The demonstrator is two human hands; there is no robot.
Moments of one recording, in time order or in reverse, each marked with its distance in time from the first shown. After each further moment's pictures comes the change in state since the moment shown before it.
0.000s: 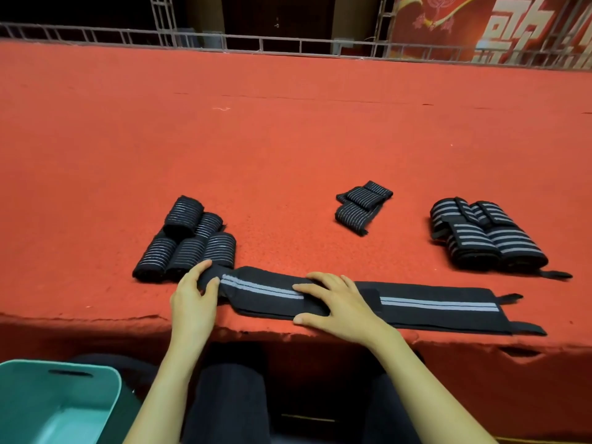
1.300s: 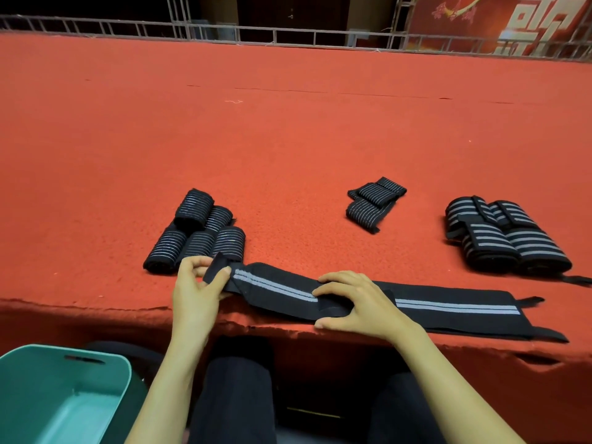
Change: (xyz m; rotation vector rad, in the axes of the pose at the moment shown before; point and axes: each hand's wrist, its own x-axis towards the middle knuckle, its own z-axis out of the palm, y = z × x) left_hand -0.006 0.013 -0.012 -0.284 0.009 -0.101; right_hand -0.003 0.017 -0.010 0.037 0.071 -0.152
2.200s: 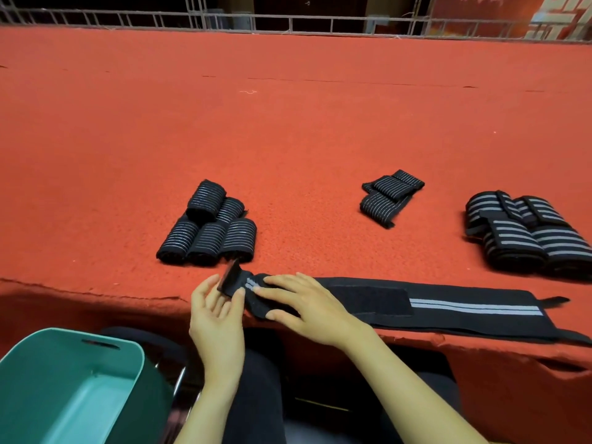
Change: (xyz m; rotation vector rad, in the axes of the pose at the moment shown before) left_hand -0.055 -0.019 0.018 -0.372 0.221 -0.053; right_hand 0.040 -0.062 0.050 0.017 -0.089 -0.208
